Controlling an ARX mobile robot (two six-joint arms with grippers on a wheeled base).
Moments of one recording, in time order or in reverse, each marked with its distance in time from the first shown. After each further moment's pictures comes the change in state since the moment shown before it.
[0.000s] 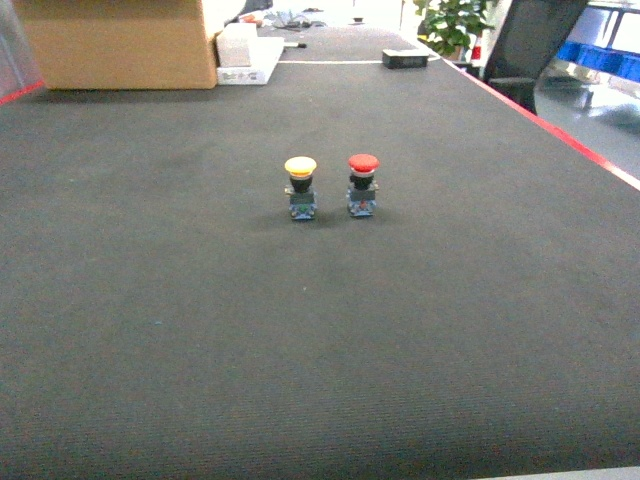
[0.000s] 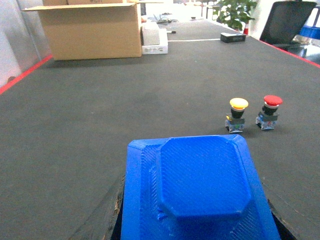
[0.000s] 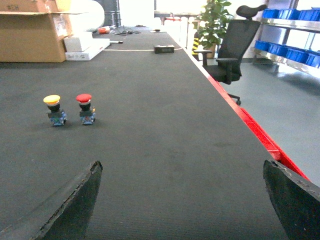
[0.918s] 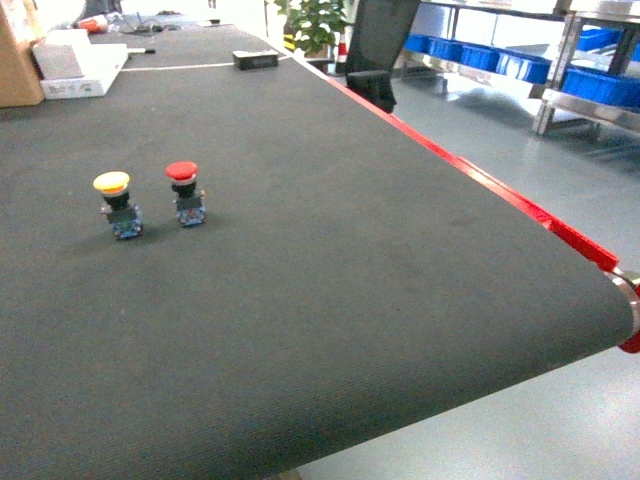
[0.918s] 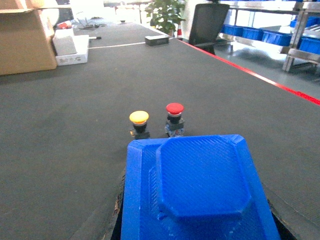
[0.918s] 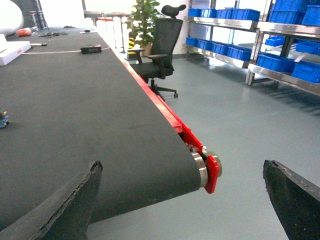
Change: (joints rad) left arm 0.000 0.000 0.000 0.000 0.000 0.000; right arm 0.000 0.000 0.000 0.000 0.000 0.000
